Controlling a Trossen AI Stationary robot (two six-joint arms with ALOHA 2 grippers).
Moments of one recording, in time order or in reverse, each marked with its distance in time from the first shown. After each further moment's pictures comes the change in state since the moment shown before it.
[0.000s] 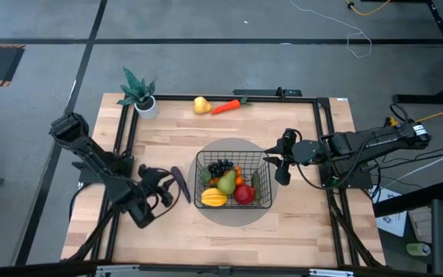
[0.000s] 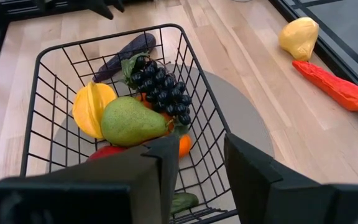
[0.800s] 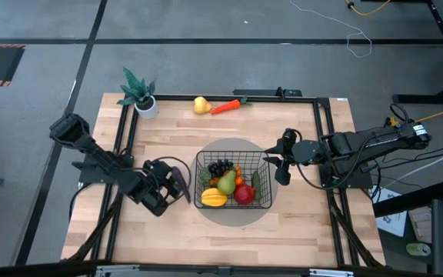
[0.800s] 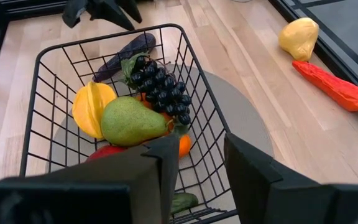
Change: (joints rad) left arm 0.195 0.009 -0.024 0.131 0.173 0.141; right arm 0.000 0.000 0.000 0.000 0.000 -0.004
